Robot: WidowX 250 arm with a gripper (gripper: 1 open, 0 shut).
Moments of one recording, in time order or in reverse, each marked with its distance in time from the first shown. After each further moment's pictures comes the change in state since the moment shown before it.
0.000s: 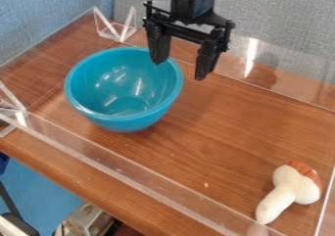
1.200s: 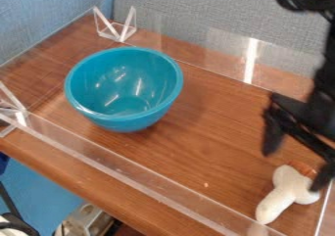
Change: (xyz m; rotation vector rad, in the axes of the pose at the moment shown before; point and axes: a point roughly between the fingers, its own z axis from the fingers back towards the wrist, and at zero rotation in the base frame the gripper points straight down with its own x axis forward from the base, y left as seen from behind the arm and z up) arm -0.028 -0.162 -0.067 0.058 0.038 -0.363
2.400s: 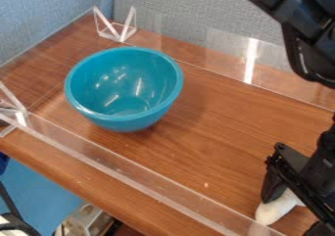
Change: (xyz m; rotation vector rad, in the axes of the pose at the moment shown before) arm -0.020 -0.017 -0.037 0.038 0.007 -0.102
